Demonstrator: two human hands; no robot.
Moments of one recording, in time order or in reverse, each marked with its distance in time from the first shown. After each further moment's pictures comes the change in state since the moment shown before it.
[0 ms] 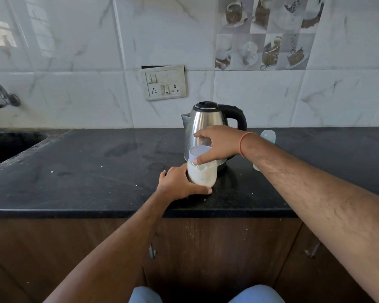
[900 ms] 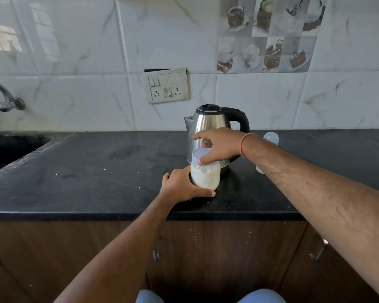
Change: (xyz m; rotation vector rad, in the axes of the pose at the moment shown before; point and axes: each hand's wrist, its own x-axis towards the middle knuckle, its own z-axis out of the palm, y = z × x) left_hand 0.000 0.000 0.000 0.002 0.014 0.007; right_hand 0.004 -0.005 -0.003 0.098 -0.027 -0.025
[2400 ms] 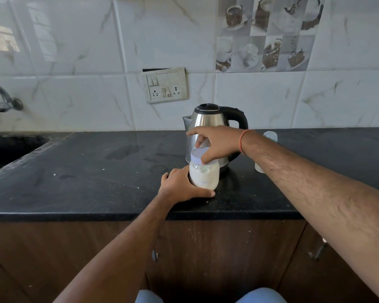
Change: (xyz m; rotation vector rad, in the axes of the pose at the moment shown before) left_hand -0.002 0.000 0.000 0.009 0.011 0.026; right_hand -0.004 -0.005 -0.006 0.036 -0.018 -0.011
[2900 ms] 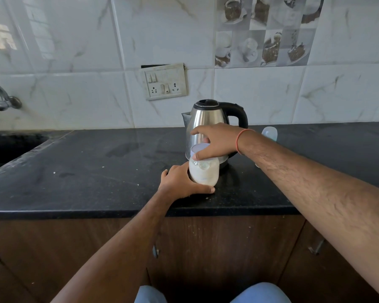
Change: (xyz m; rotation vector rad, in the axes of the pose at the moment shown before) left_hand 0.001 0.001 0.000 0.005 -0.004 -0.016; right_hand 0.000 0.000 0.007 -0.061 0.038 0.049
